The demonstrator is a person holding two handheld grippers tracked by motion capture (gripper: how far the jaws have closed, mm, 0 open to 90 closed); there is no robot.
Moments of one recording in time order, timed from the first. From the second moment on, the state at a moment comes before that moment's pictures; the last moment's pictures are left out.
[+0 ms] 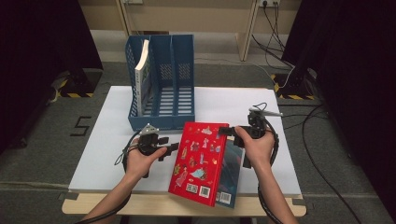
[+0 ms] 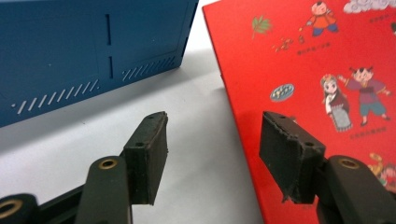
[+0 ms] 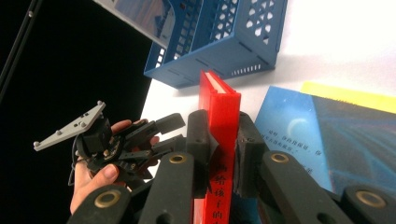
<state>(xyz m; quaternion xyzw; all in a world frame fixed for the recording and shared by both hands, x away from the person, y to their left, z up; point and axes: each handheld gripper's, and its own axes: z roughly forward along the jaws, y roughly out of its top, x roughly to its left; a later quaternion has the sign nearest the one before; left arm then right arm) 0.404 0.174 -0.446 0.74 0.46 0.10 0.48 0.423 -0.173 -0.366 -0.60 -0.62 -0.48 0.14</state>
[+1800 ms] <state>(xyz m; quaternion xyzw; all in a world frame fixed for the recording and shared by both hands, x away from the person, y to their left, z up) 0.407 0.172 -0.438 0.75 0.45 0.11 0.48 0.427 -0.194 -0.310 -0.60 -0.60 -0.53 0.01</state>
